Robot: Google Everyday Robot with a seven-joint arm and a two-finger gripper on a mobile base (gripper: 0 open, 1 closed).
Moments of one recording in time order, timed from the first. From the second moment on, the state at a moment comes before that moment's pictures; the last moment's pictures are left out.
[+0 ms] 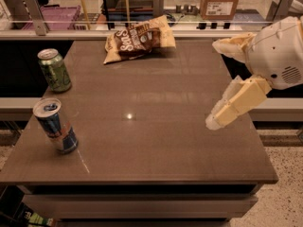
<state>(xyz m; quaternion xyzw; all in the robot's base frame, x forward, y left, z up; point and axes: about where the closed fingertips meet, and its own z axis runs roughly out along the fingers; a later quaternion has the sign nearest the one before) 0.439 -0.112 0.982 -0.59 0.69 0.16 0.38</state>
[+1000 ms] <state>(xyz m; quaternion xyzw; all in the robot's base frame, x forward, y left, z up) 0.438 -0.062 0.972 -0.54 0.64 0.25 0.48</state>
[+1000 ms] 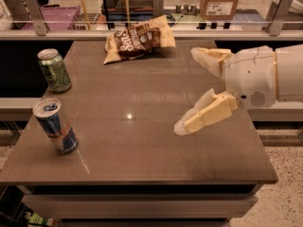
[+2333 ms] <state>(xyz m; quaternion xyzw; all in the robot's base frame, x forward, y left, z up) 0.422 0.018 0.929 -0.58 0.58 0.34 0.47</state>
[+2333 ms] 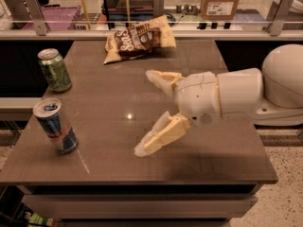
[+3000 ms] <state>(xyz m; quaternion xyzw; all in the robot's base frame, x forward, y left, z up) 0.440 0.061 0.903 -0.55 0.57 0.34 0.51</state>
